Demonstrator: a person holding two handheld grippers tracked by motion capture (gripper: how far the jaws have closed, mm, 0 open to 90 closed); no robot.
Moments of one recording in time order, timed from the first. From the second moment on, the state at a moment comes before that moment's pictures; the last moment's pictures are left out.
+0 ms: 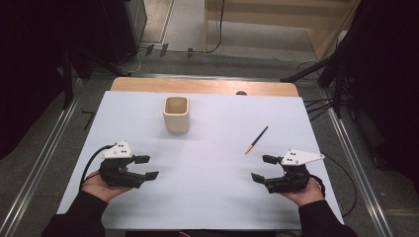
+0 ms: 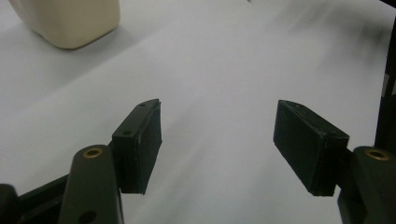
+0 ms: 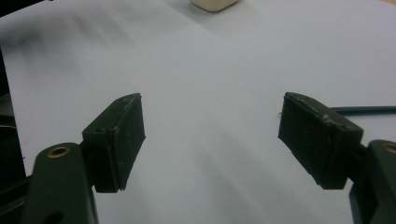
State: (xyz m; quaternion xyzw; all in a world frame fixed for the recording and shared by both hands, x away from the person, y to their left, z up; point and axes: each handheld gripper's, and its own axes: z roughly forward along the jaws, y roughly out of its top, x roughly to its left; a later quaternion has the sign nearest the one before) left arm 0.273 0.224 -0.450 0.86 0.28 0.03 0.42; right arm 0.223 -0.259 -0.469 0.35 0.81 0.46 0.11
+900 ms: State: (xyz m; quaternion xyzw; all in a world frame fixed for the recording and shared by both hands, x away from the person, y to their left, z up) left arm 0.274 0.223 -0.451 0.87 0.28 0.03 0.41; right arm 0.224 -0.261 -0.471 0.35 0.81 0.46 0.09
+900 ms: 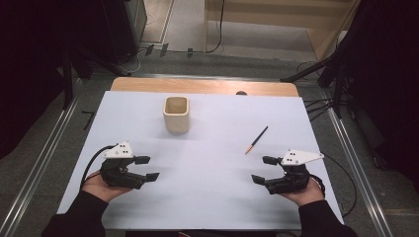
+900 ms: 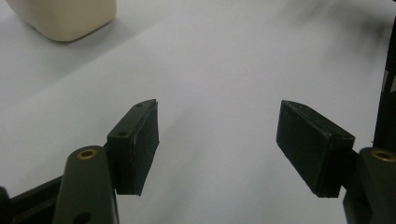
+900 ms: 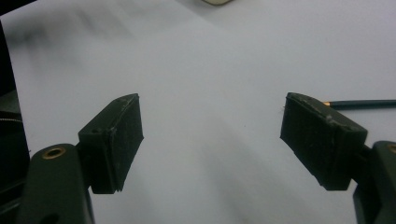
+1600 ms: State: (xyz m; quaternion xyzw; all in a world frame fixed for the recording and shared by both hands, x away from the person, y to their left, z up) left arm 0.274 0.222 -0.451 0.87 0.28 0.03 0.41; right arm 0.228 -0.262 -0.468 0.35 0.81 0.46 0.10
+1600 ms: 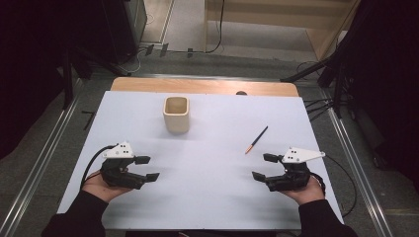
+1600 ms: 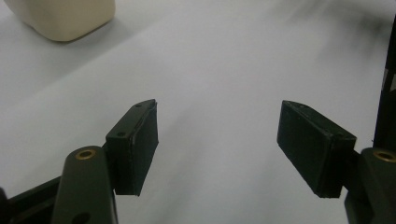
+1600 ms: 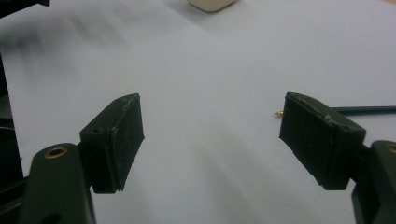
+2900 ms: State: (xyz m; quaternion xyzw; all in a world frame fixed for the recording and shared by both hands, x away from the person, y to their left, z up) left arm 0.275 0.222 -0.452 0.87 0.28 0.03 0.41; right arm 0.263 -0.263 -0.460 0.40 0.77 0.47 0.15
